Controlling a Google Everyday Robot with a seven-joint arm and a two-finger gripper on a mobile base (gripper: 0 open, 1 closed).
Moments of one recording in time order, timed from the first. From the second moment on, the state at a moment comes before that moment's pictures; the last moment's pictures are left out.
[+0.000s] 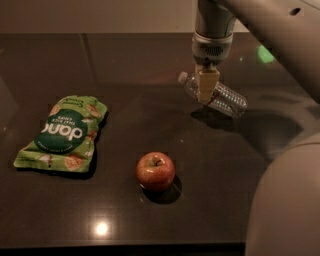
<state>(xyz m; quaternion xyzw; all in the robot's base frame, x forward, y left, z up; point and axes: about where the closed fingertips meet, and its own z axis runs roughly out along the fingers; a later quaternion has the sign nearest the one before) 0.609 -0.119 0.898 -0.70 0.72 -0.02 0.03</state>
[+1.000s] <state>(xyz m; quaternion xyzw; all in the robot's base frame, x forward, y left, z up) 0.602 -0.117 0.879 -0.71 0.71 -0.01 0.01</state>
